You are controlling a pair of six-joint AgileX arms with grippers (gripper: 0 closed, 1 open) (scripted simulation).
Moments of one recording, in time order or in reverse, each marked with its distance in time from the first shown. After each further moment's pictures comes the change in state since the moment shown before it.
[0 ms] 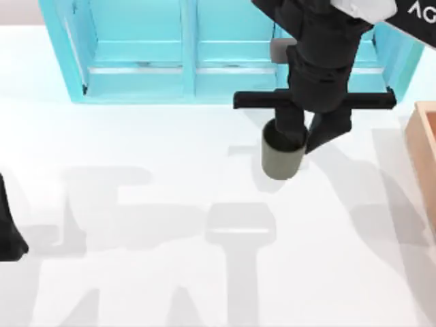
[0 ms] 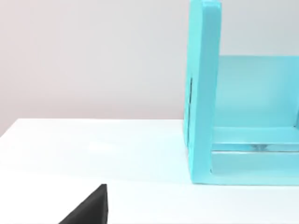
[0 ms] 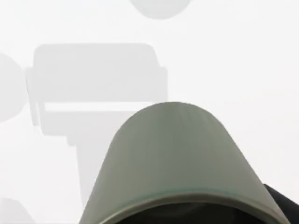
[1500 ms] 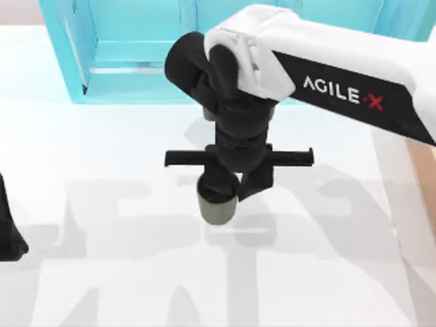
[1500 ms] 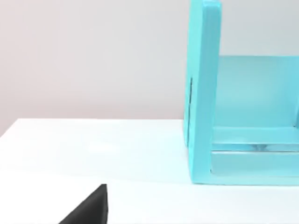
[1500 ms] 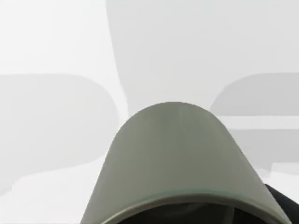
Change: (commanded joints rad) left arm 0.000 0.000 0.000 0.000 0.000 0.000; right arm 0.178 0.146 -0.060 0.216 0.004 0.178
